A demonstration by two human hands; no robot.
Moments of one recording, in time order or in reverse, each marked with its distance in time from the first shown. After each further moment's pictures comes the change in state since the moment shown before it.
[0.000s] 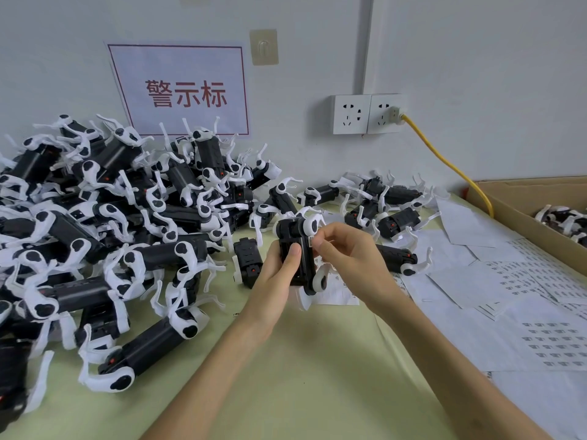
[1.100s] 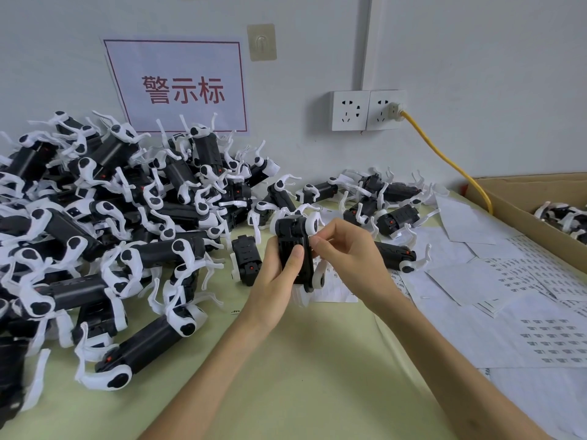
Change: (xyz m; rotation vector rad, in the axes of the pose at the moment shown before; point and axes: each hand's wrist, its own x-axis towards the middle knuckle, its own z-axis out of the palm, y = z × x) left_hand 0.000 -0.004 0.003 0.099 -0.003 0.092; right_hand -0.001 -0.001 0.002 -0.018 0.048 0.044
